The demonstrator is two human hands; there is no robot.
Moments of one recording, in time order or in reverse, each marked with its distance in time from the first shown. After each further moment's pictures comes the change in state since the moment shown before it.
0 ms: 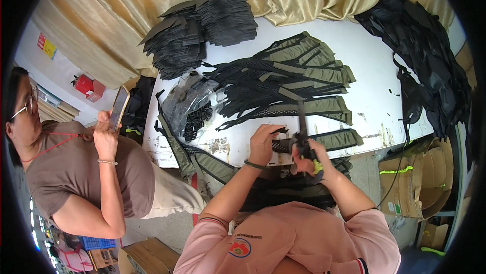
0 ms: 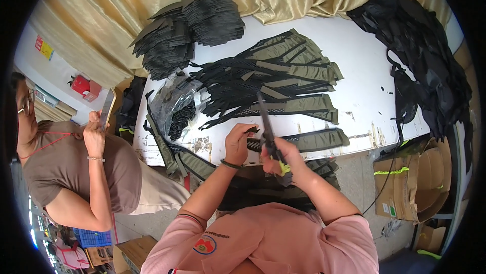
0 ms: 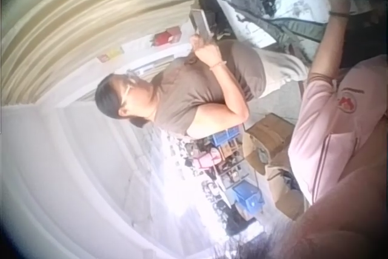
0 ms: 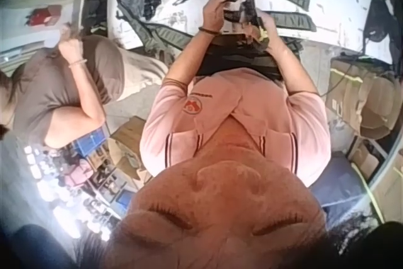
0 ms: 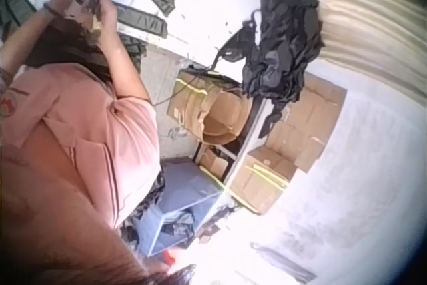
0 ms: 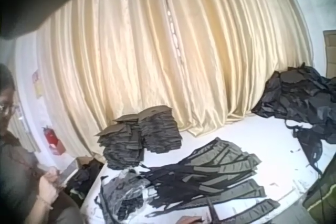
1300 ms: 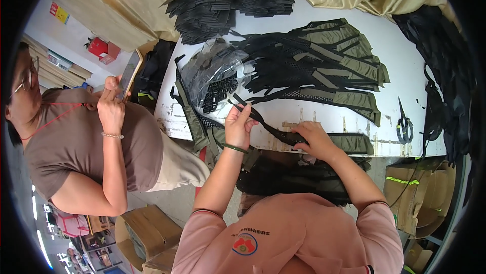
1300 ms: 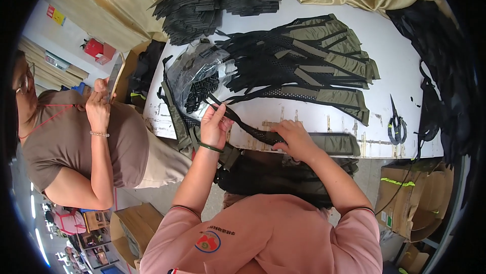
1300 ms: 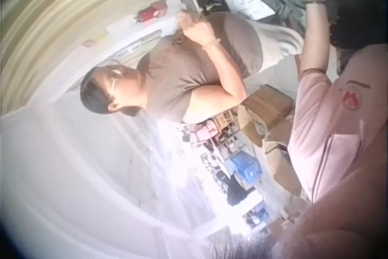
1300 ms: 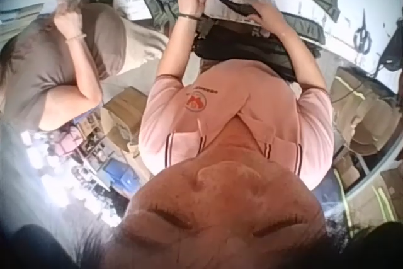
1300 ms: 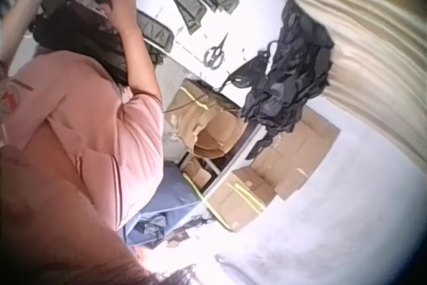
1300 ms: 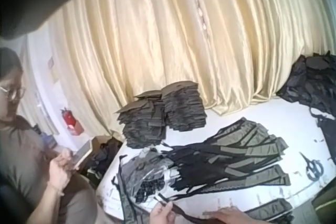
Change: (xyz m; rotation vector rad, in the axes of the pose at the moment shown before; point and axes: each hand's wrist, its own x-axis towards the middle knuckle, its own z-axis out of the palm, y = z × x) left_hand -0.013 -0.014 -0.110 -0.698 0.517 -0.681; right_hand 0.072 0.098 -0.005 -1.052 -0.245 -0.301
